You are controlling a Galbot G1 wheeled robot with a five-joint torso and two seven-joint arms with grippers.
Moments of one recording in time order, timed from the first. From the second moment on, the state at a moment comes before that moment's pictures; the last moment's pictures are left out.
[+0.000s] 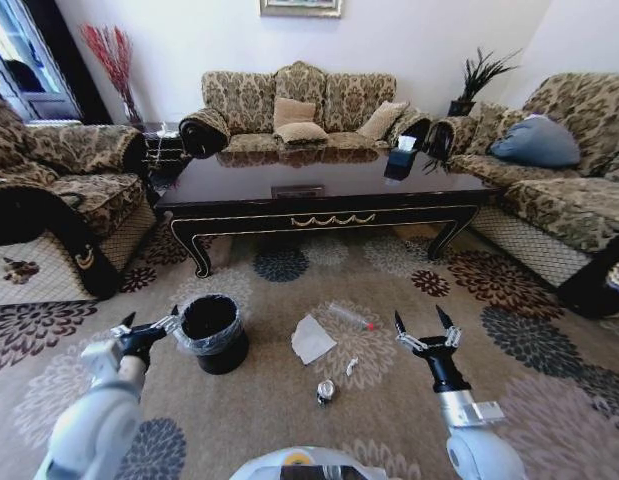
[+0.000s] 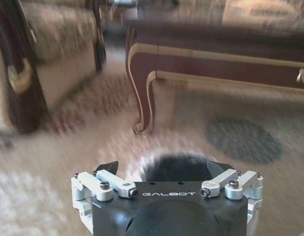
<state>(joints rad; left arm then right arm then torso) 1.47 -1.11 -0.82 -2.26 -0.88 0.74 -0.47 -1.75 1.29 0.73 2.09 0.21 0.39 -0.06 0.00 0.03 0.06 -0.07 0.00</state>
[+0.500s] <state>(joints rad) 1.28 -1.10 -0.75 -1.93 -1.05 0.74 -0.48 -1.74 1.28 0.71 2.03 0.21 0.39 -0.06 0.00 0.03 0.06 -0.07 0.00</state>
